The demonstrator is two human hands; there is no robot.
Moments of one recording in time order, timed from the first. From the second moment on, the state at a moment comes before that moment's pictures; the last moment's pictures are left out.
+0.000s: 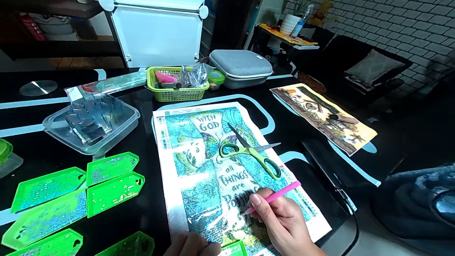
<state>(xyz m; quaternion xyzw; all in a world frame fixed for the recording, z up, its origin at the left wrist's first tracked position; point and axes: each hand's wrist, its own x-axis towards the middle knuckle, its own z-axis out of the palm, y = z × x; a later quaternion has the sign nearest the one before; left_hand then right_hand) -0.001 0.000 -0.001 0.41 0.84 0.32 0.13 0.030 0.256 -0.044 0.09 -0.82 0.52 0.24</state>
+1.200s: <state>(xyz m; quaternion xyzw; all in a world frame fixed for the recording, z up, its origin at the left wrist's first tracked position) -0.002 0.000 0.000 0.41 0.84 0.32 0.13 0.030 0.254 -0.046 0.10 -0.85 0.45 0.24</state>
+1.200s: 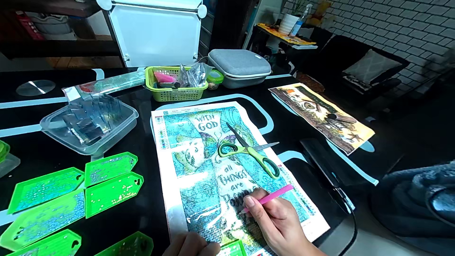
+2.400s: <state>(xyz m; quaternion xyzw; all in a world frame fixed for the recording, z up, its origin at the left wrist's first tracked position) 0.000 -0.001 -0.002 0.41 0.84 0.33 0.11 0.054 0.233 -0.026 0.11 -0.81 0.55 0.18</state>
